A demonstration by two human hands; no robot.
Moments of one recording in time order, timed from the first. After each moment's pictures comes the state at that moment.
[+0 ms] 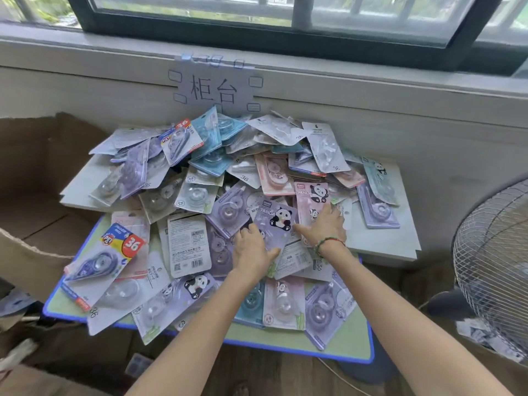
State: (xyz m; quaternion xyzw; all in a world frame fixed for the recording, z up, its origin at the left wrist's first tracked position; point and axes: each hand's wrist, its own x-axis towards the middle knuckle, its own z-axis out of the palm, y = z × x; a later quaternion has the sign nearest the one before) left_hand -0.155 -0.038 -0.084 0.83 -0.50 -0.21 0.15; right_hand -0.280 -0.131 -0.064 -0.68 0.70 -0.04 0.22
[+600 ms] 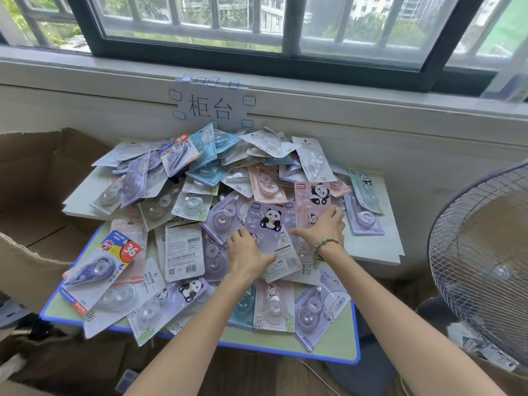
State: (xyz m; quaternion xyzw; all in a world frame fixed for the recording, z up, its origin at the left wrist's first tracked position) left_hand -0.165 -0.032 -0.064 0.84 -0.45 -0.23 0.21; right_hand -0.299 -0.121 -0.037 -0.66 0.70 -0.11 0.25
